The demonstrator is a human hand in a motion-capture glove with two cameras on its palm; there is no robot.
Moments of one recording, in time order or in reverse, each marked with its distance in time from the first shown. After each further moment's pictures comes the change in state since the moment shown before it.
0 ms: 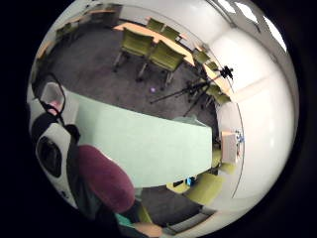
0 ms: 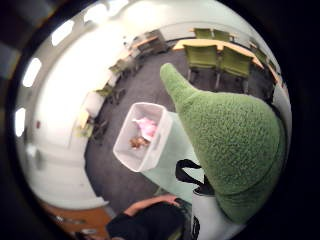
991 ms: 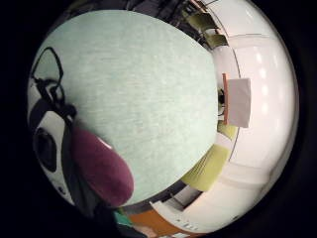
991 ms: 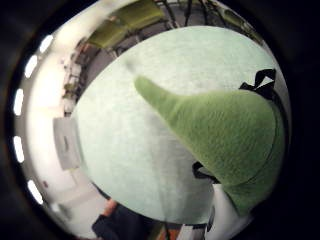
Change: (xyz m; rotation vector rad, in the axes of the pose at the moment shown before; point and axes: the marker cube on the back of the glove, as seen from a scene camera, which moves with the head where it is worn) arm 0.410 0.354 0.196 -0.366 0.300 0.710
